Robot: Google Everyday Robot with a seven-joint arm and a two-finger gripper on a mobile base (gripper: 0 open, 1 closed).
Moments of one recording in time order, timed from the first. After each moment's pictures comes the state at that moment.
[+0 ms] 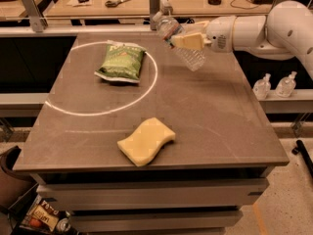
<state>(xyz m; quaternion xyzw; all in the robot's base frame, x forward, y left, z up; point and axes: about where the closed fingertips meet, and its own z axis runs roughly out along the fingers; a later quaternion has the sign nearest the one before) 0.708 -0.092 0.933 -0.41 0.67 0.30 0.54</state>
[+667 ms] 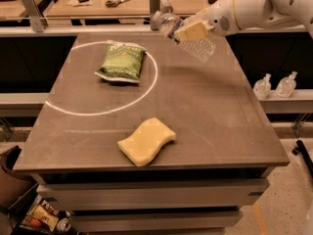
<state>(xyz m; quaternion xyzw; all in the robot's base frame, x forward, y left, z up) 0.706 -0.102 0.952 -0.45 0.72 0.23 0.47</state>
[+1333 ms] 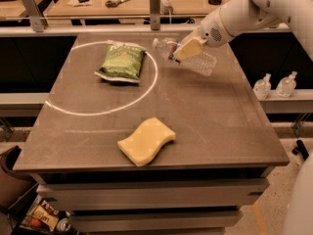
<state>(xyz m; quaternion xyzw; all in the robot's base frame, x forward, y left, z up) 0.694 -0.097 0.901 -0.49 0.77 0.18 0.36</state>
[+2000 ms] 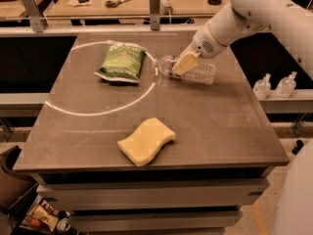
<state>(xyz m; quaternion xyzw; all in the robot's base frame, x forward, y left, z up) 0.680 -0.095 0.853 -0.51 0.80 0.15 0.28</state>
